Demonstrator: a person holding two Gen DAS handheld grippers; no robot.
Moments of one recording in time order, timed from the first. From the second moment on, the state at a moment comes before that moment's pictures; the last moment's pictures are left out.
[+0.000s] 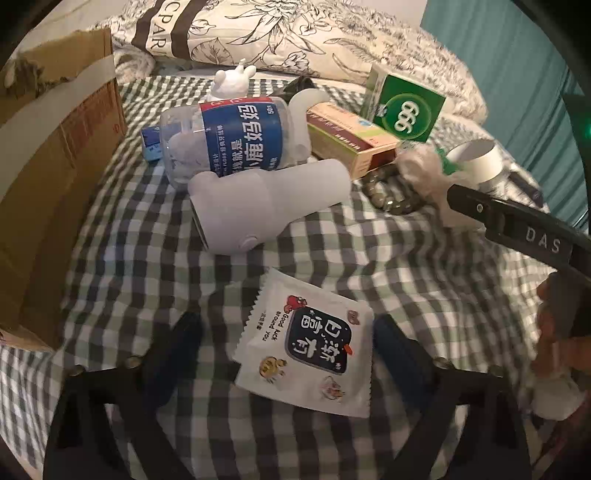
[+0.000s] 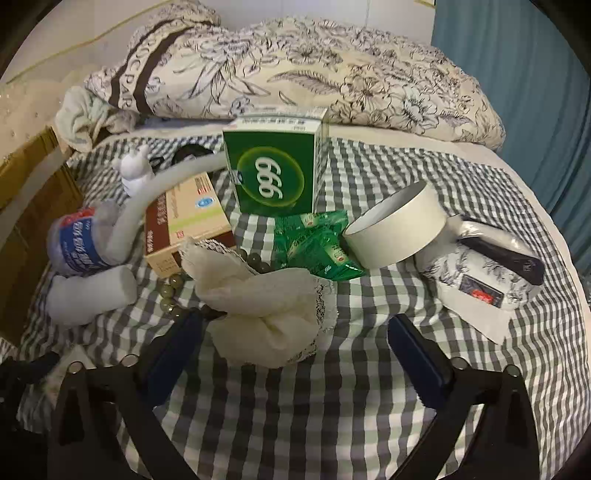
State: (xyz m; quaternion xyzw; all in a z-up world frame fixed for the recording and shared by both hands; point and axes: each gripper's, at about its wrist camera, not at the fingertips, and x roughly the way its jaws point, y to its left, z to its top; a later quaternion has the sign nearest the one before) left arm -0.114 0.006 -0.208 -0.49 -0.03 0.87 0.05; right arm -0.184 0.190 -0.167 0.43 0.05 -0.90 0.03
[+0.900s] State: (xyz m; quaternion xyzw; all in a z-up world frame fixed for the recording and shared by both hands) left arm -0.075 -0.007 -0.144 -0.43 -0.04 0.90 0.03; right arm -0.100 0.202 -0.103 0.41 0.03 -0.91 0.10
